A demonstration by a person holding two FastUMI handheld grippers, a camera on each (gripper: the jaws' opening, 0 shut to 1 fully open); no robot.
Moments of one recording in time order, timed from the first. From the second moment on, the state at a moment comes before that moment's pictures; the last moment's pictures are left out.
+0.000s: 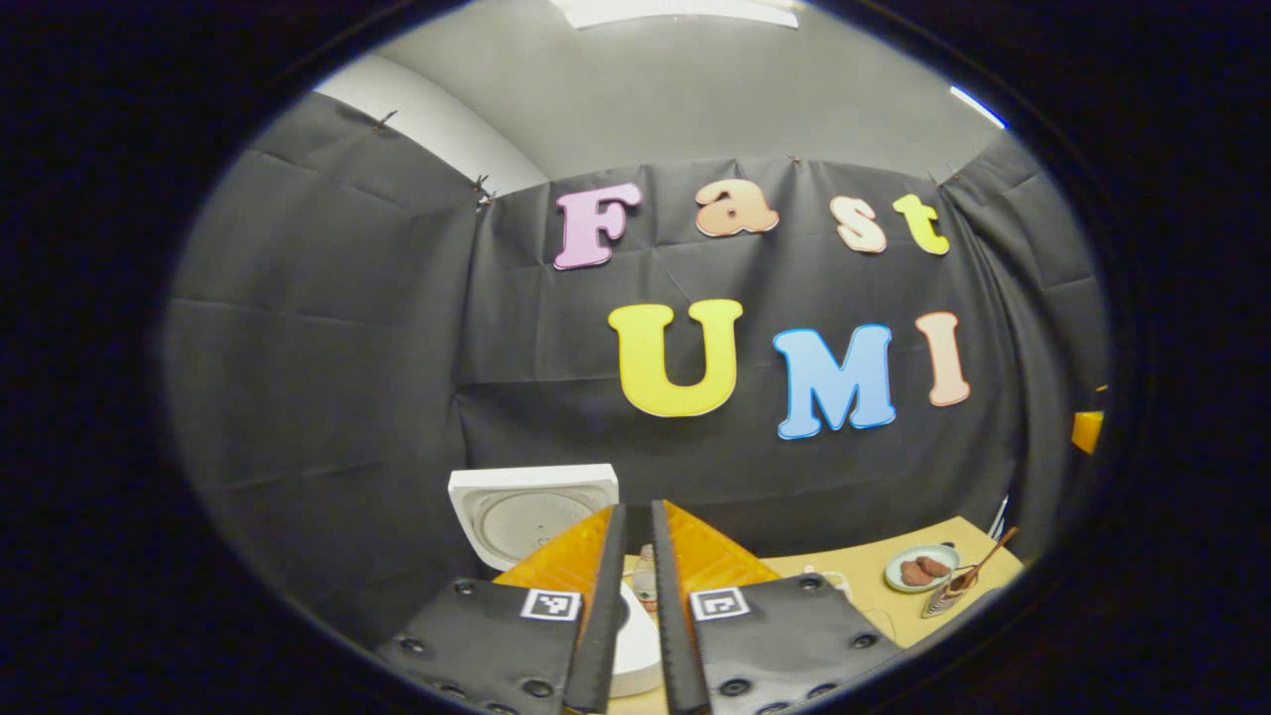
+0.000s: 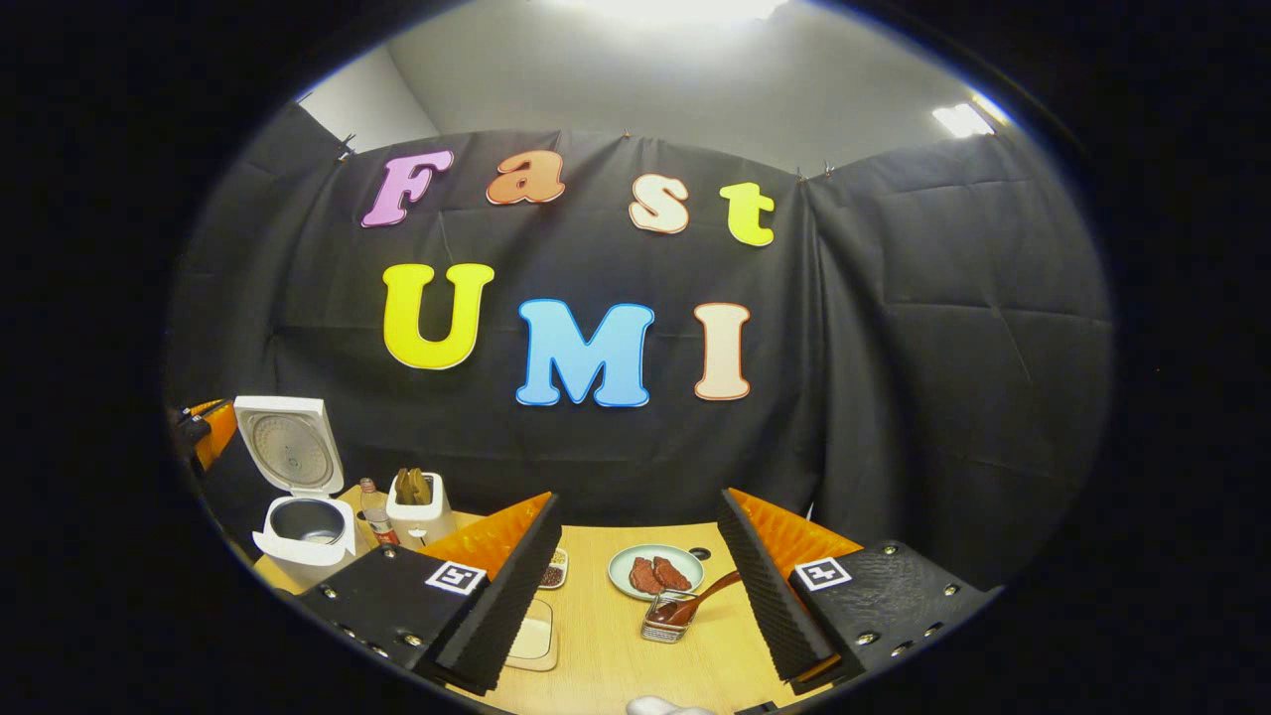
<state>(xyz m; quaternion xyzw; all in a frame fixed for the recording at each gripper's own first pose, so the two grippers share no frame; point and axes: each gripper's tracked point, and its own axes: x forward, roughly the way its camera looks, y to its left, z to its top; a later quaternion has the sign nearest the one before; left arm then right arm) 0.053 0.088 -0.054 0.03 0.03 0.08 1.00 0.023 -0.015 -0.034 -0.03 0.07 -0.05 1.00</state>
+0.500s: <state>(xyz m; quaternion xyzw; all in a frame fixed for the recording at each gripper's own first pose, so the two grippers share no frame) 0.037 0.059 -0.050 -0.01 0.02 0.03 1.00 0.020 -0.017 -0.059 -0.01 0.07 -0.06 1.00</state>
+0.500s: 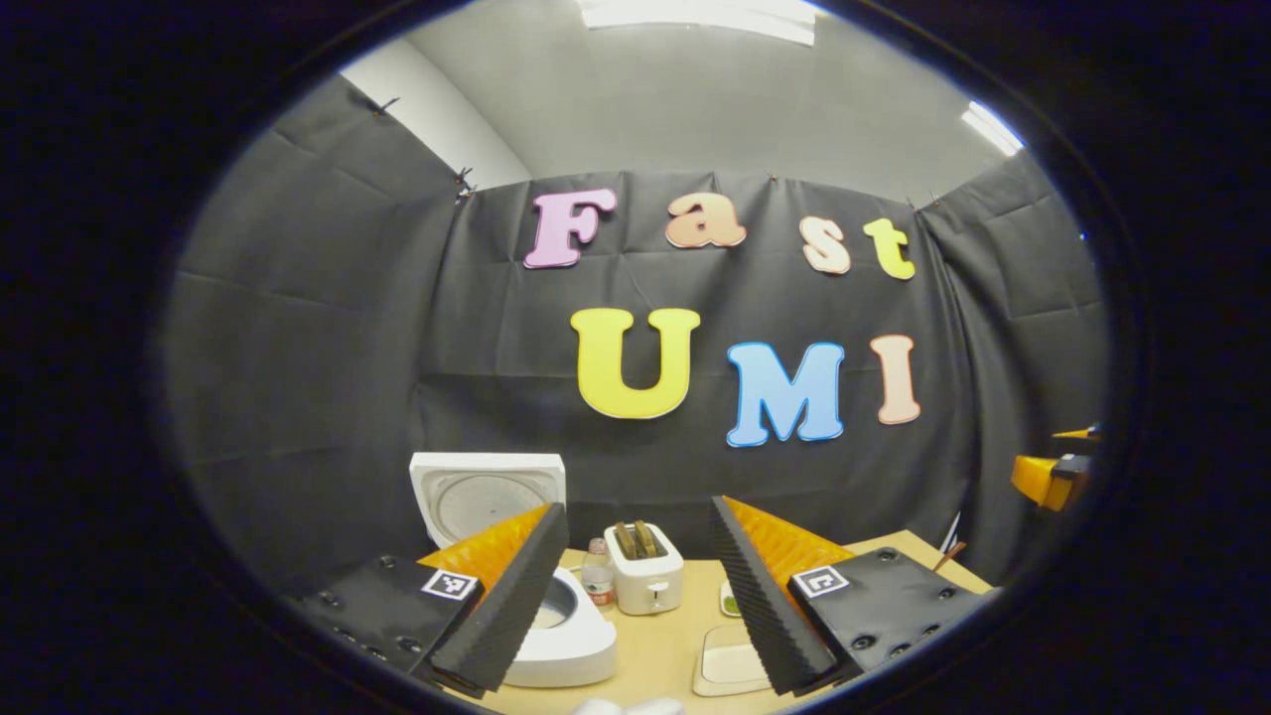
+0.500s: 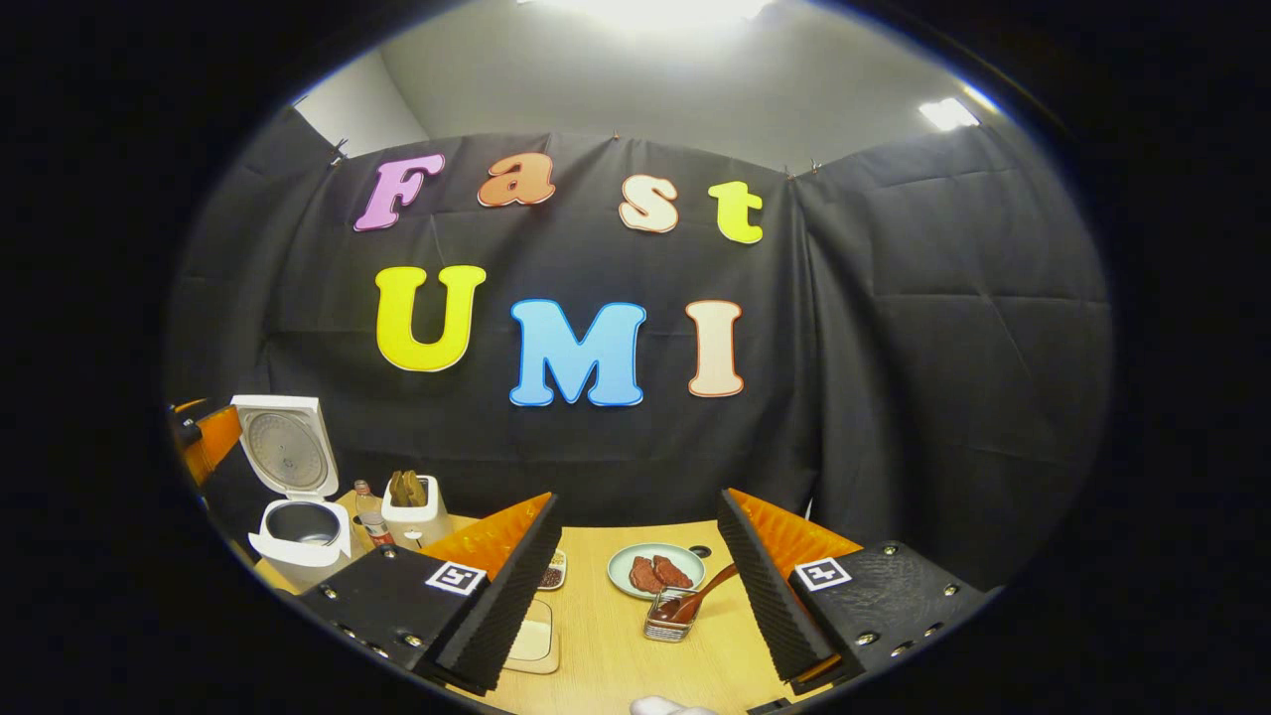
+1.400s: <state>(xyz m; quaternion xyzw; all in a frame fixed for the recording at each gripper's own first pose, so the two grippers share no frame) 0.056 -0.015 -0.086 0.00 0.05 0.00 1.00 0.092 -0.116 -0.298 0.15 0.21 -0.10 0.96</state>
